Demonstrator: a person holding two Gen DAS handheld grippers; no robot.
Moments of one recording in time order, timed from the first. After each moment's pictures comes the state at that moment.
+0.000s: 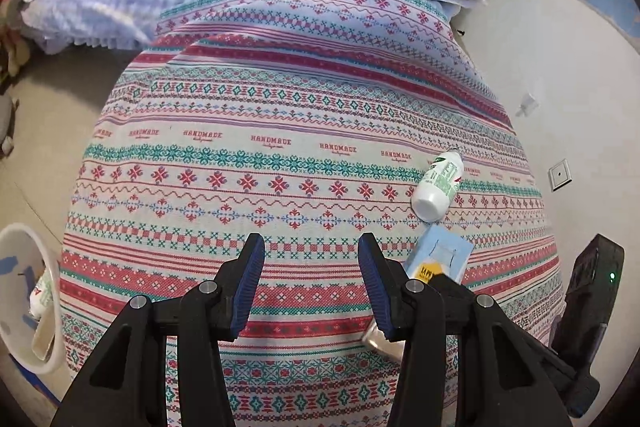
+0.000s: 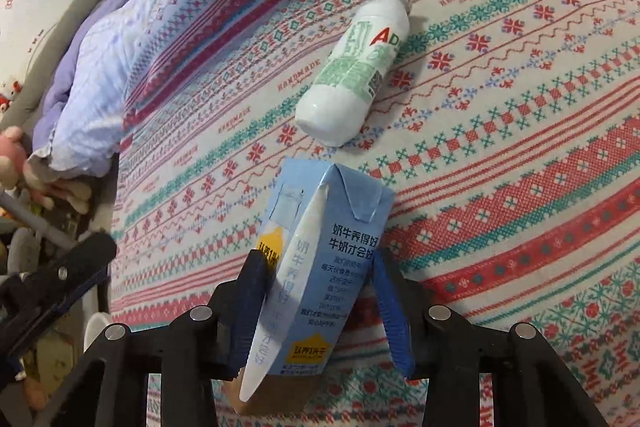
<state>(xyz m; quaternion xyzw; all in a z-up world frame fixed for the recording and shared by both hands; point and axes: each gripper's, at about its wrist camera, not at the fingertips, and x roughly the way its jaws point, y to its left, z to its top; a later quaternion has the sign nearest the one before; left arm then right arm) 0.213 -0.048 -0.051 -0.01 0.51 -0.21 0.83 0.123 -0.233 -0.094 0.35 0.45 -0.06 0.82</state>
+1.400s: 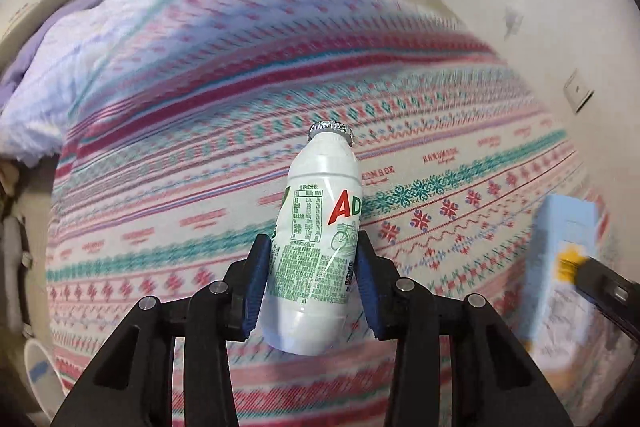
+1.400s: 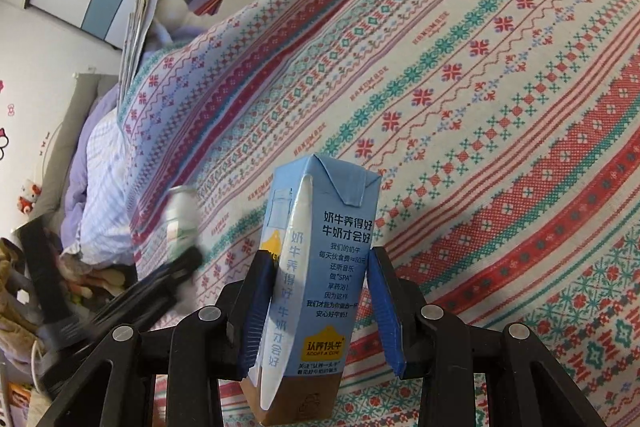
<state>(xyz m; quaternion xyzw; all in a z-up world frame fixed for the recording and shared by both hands) 0.219 -0.205 -0.069 0.15 0.47 -0.24 0.84 0.056 -0.377 -0.068 0.44 0.37 -0.10 0.81</state>
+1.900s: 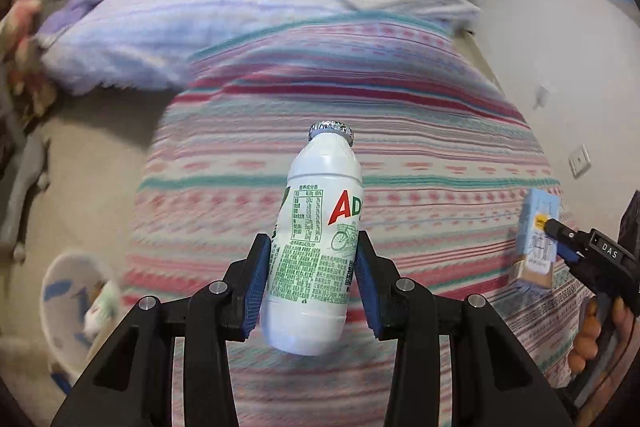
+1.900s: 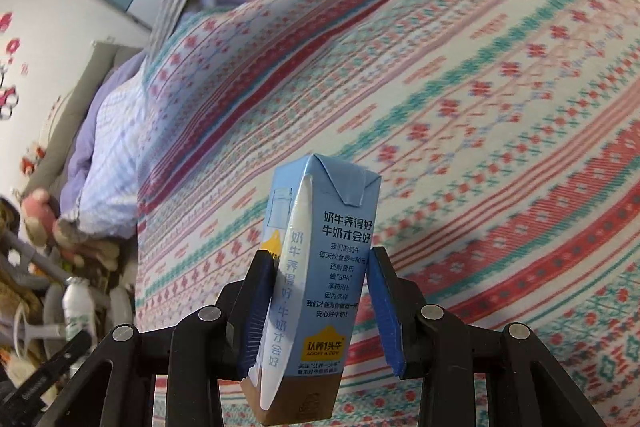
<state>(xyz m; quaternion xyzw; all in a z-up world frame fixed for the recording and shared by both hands) 0.191 0.001 -0.007 0.04 0.47 -0.17 0.87 0.075 -0.338 -0.060 0.39 0.37 -0.07 0.84</state>
